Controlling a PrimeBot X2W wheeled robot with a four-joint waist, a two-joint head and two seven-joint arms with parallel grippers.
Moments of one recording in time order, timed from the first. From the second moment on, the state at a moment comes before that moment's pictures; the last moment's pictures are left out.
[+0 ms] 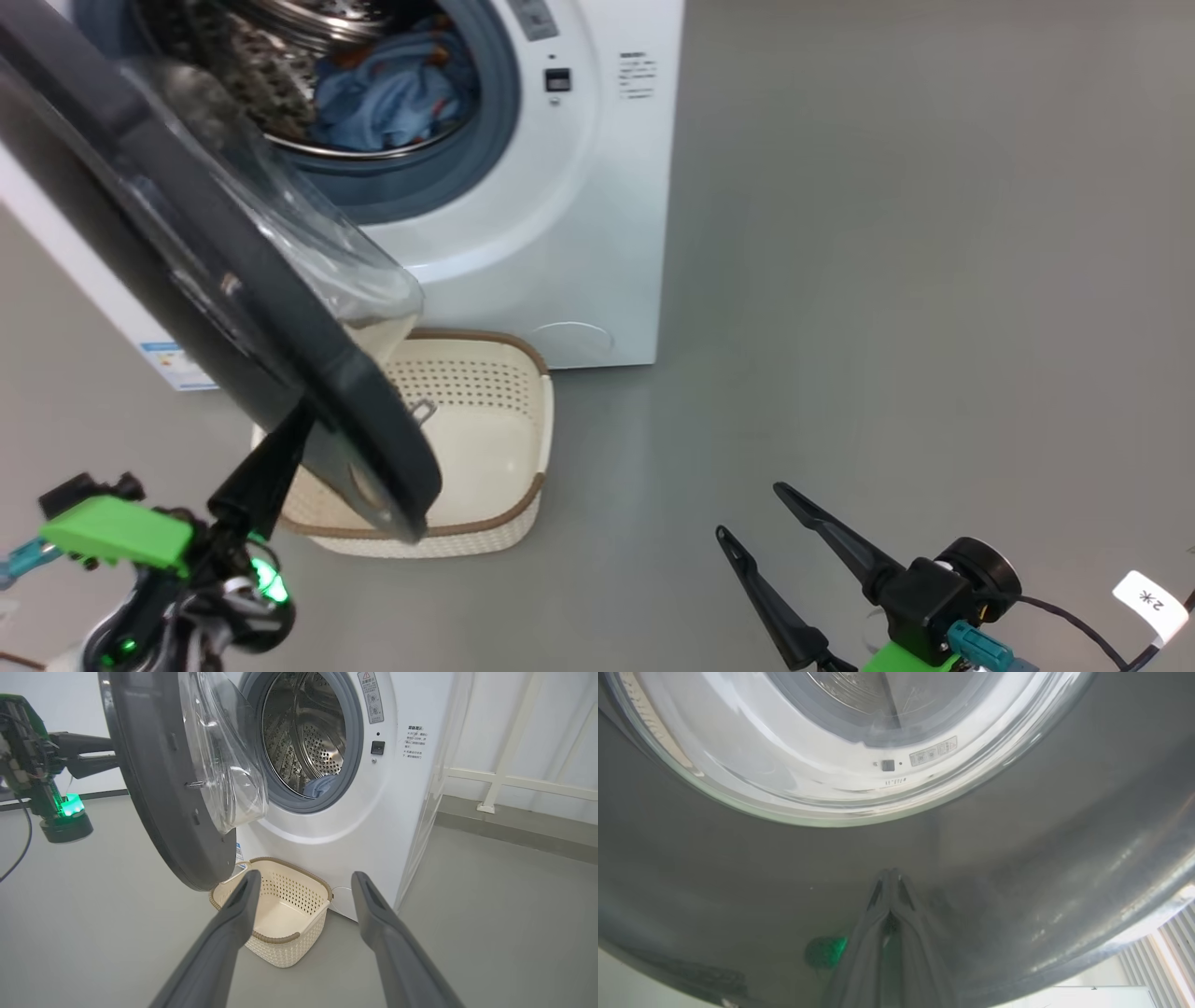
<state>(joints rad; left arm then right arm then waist) -0.26 0.04 0.19 0.24 -1.61 -0.08 0.60 -0.06 -0.22 0.40 0.07 0.19 0.13 -0.23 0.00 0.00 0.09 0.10</state>
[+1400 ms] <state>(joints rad) -0.48 0.03 0.05 0.39 -1.69 -0.12 -0.03 -0.09 -0.19 0.36 0.12 0.21 0.13 -0.25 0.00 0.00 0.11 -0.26</state>
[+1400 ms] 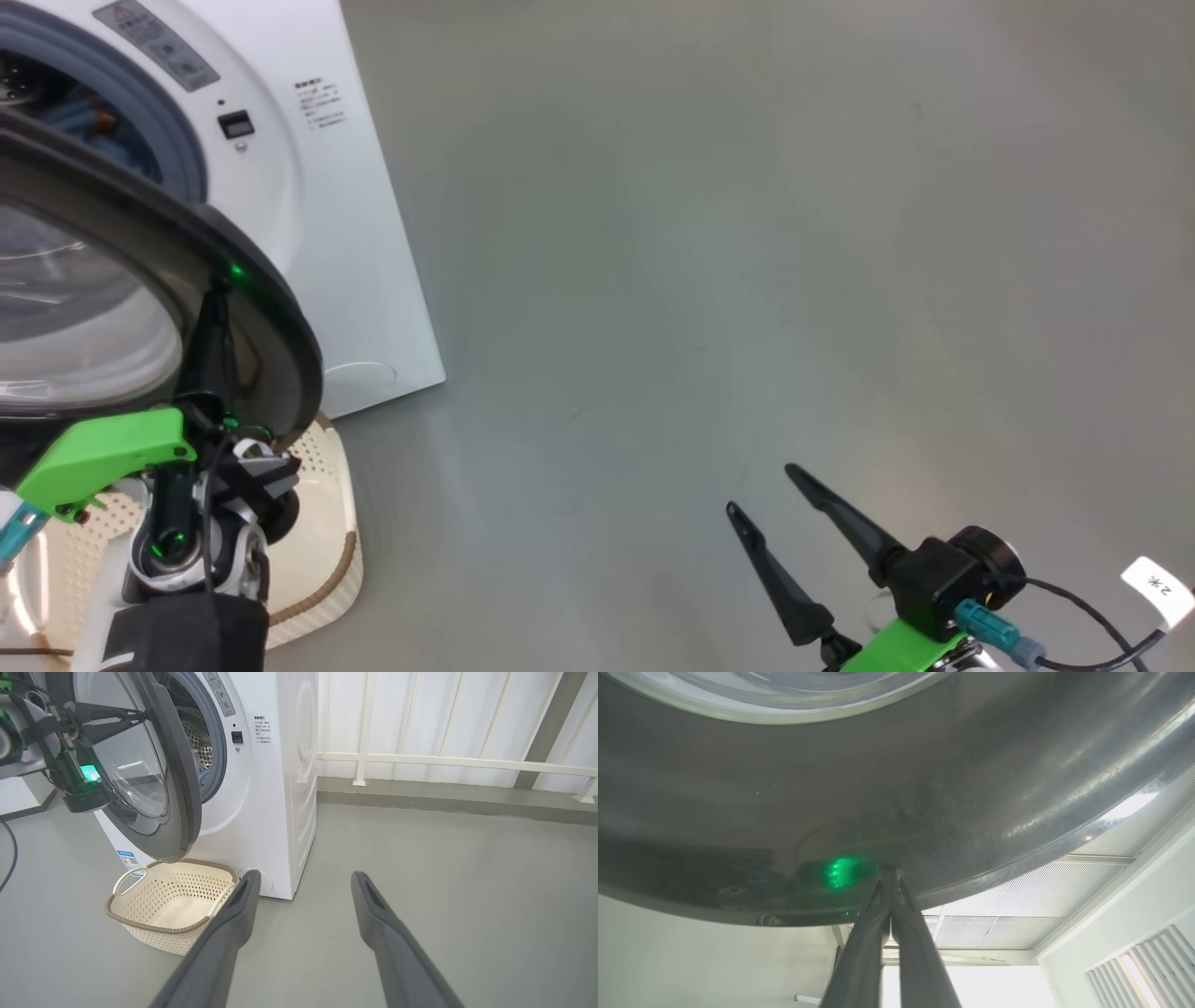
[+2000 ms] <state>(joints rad) -0.18 0.05 0.03 0.14 -1.51 -0.12 -0.08 -0.05 -0.18 0.28 0.04 0.19 0.13 -0.25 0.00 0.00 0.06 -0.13</state>
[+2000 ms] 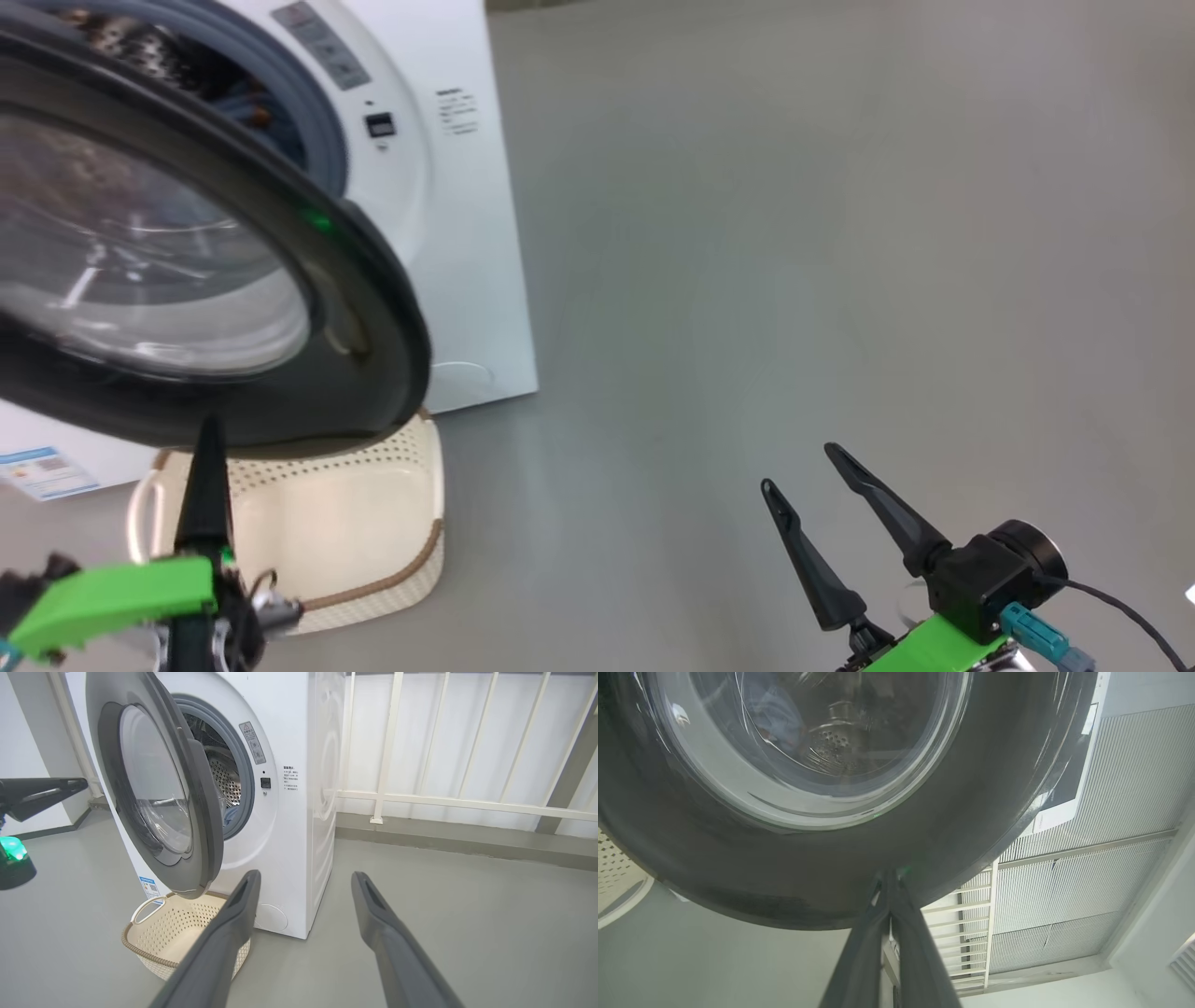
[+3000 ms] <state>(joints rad) 0.08 0.11 -0.04 0.03 -0.44 -0.13 -0.26 0.00 -0.16 0.26 0.01 0.17 0.13 -0.25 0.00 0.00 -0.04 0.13</state>
